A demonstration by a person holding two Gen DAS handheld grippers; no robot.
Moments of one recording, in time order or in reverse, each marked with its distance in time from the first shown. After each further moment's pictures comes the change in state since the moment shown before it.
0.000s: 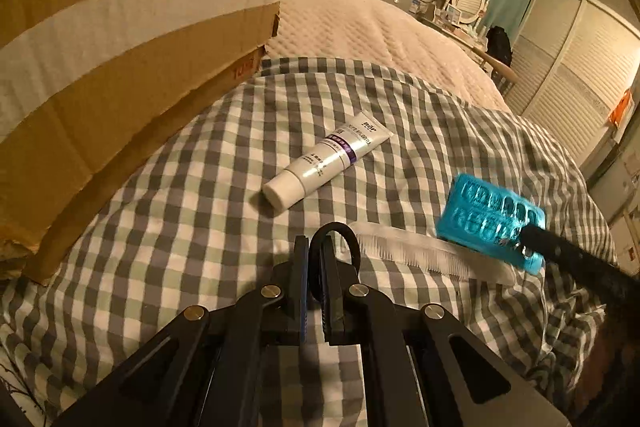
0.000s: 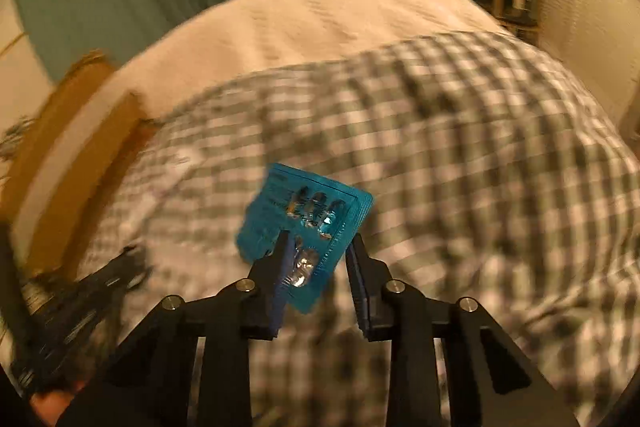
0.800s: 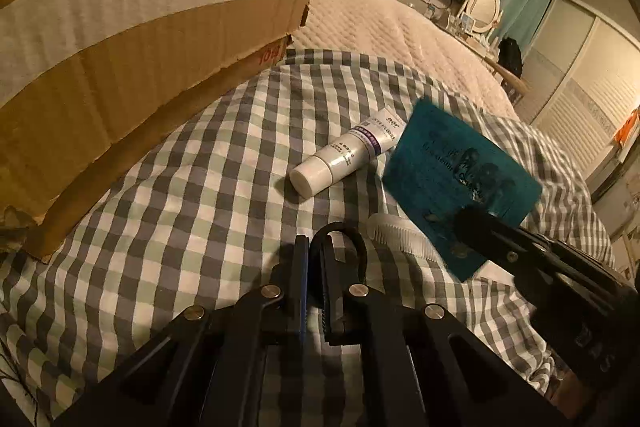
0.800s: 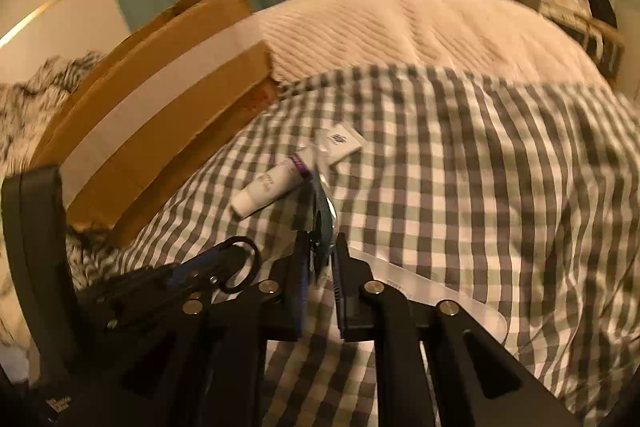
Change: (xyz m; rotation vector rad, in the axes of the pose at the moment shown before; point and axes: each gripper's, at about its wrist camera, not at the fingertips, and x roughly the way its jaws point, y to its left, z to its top) left arm 0.002 0.017 -0.007 -0.079 0.008 -0.010; right arm 0.021 0.098 -0.009 -0.235 -0.015 0.165
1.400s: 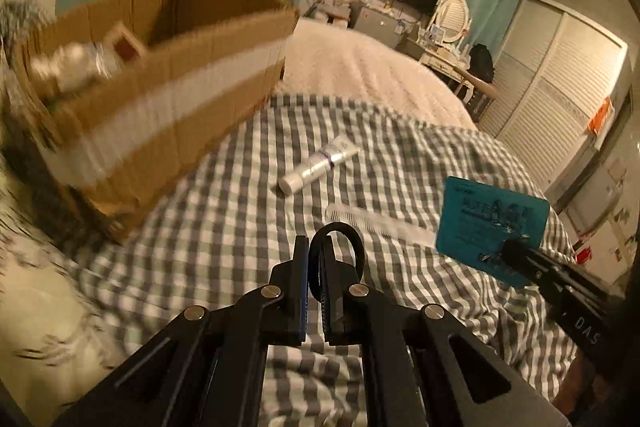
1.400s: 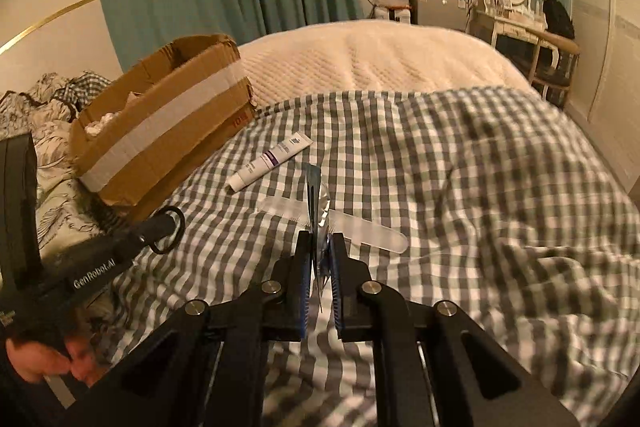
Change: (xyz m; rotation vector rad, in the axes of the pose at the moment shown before) left arm -0.109 -0.011 -0.007 0.083 -0.079 -0.041; right arm -0.117 -0.006 -0.044 0.045 -0.093 -0.130
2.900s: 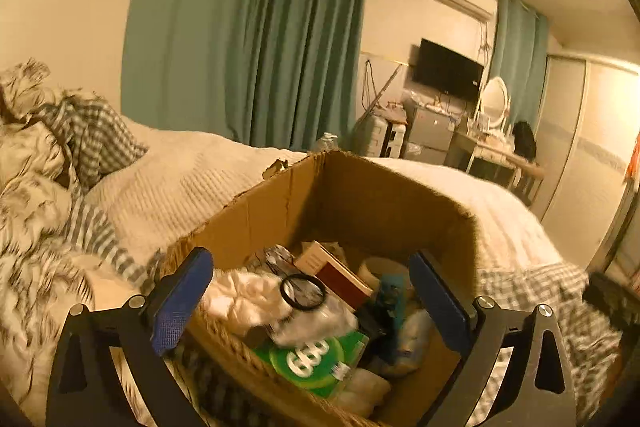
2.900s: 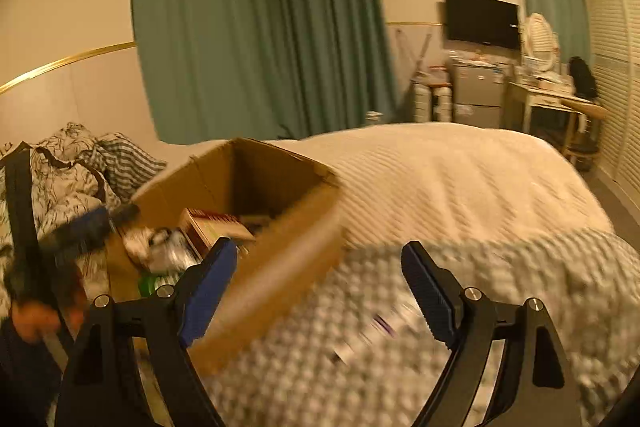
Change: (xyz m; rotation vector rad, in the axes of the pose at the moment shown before) left arm -0.058 0.174 0.122 0.005 -0.353 0.155; right arm 0.027 0.114 0.108 -0.044 -0.258 0.077
